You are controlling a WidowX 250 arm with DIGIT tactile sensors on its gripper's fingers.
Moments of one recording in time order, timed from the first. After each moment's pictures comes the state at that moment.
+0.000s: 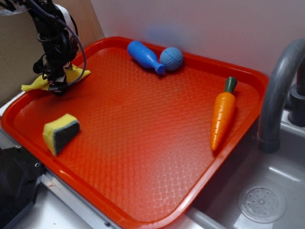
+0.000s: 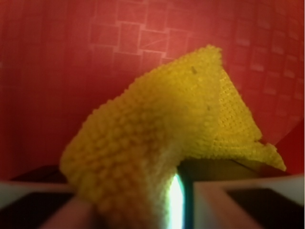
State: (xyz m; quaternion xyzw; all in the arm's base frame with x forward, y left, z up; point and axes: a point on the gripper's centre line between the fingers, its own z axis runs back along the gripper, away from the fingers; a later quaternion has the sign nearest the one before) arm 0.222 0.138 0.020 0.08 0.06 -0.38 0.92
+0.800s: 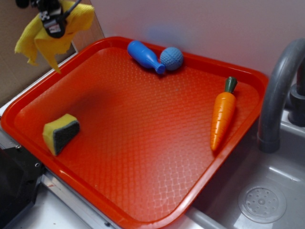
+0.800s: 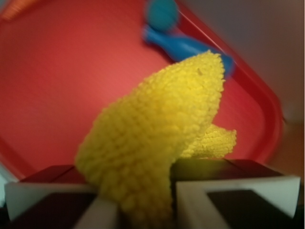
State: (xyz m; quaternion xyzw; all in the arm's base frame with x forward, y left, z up) arm 0.231 0.015 0.172 0.02 -0.01 -0.32 0.95
